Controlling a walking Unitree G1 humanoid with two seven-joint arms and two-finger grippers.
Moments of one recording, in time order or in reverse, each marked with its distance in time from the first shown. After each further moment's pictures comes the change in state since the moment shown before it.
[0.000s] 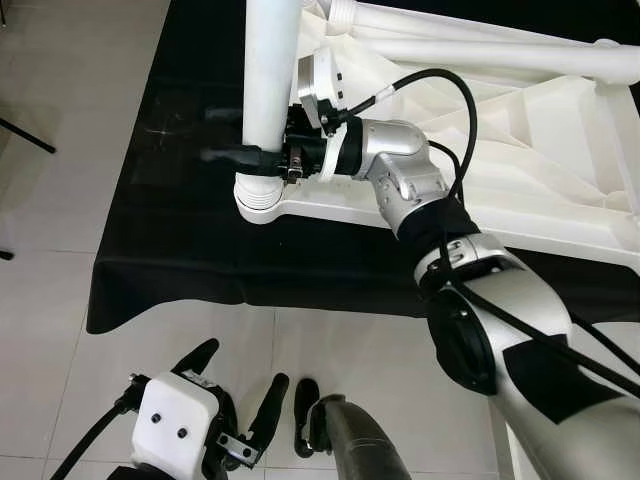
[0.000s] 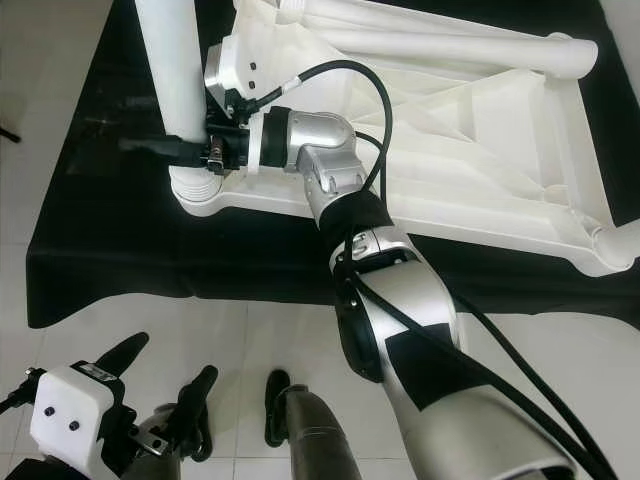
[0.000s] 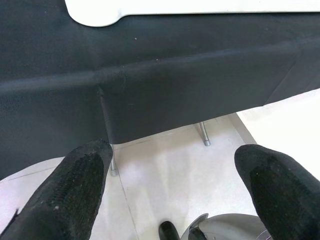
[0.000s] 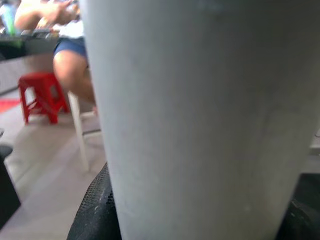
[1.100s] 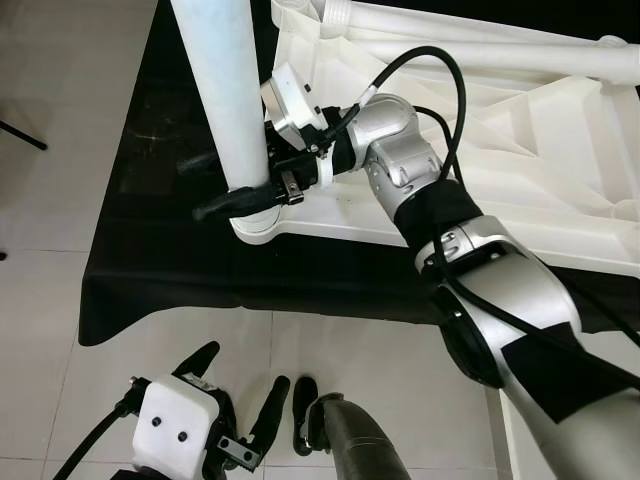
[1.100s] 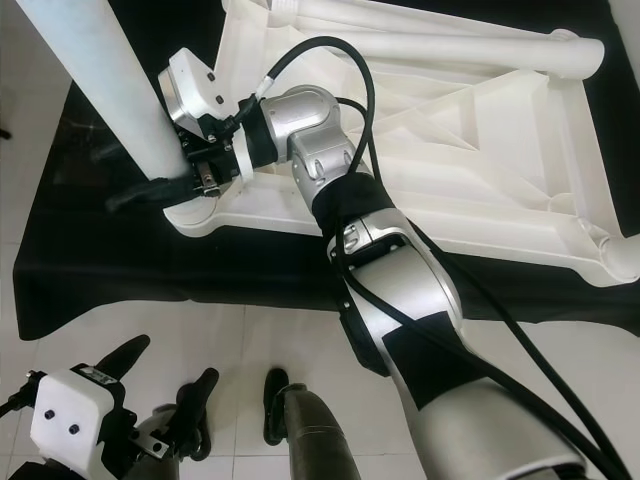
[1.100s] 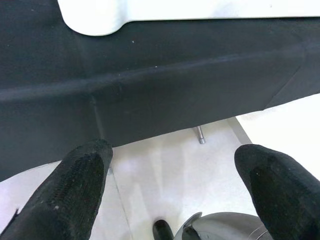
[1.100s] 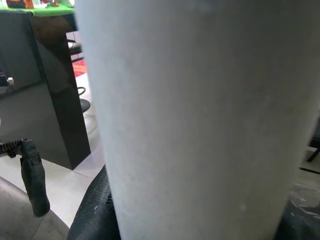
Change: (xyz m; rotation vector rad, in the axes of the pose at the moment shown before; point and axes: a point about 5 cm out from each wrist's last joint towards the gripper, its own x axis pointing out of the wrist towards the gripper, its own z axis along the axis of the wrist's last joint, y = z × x) left arm -0.002 -0.003 -0.001 -0.014 -0.001 -0.007; right arm 0.021 0.013 0.018 -0.027 0.100 0.368
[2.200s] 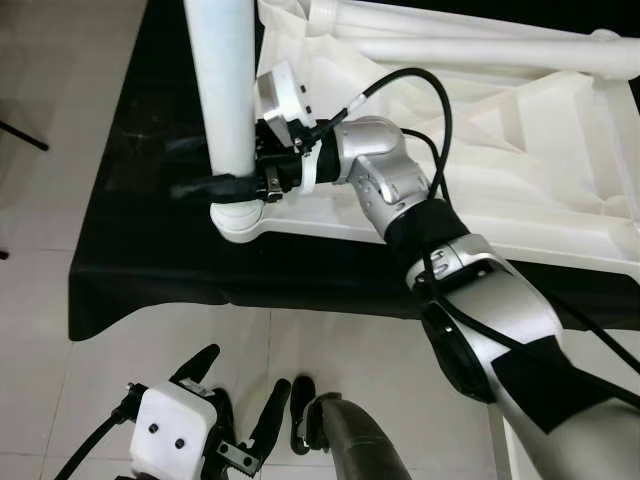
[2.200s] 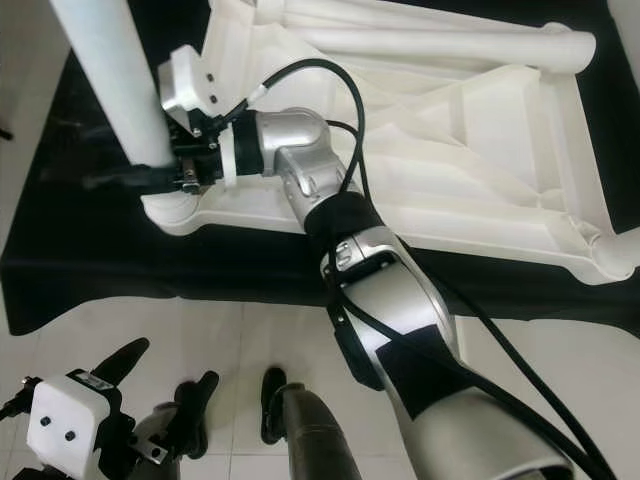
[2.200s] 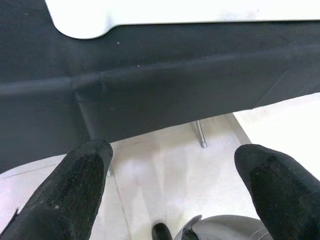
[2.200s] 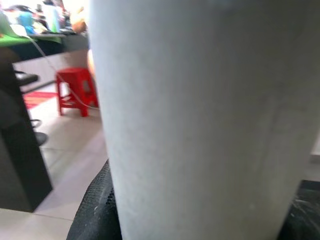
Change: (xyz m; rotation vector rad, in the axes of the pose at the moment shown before) left arm -0.002 0.000 0.001 -0.002 -0.013 0.005; right arm -0.006 -0.001 -0.020 0.055 -0.072 -0.309
